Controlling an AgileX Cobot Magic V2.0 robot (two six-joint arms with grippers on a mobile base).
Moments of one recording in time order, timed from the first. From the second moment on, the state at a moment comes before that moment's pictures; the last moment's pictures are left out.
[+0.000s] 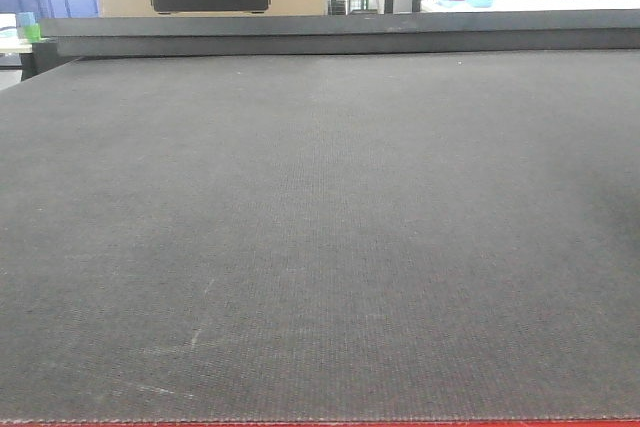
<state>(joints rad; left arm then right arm) -0.11 0.59 -0.77 -0.19 0.24 0.05 0.23 0.63 -0.81 -0.02 0.36 0.10</state>
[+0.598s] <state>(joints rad) -0.11 0.59 -0.77 -0.19 0.24 0.05 0.23 0.63 -0.81 -0.02 0.36 0.10</state>
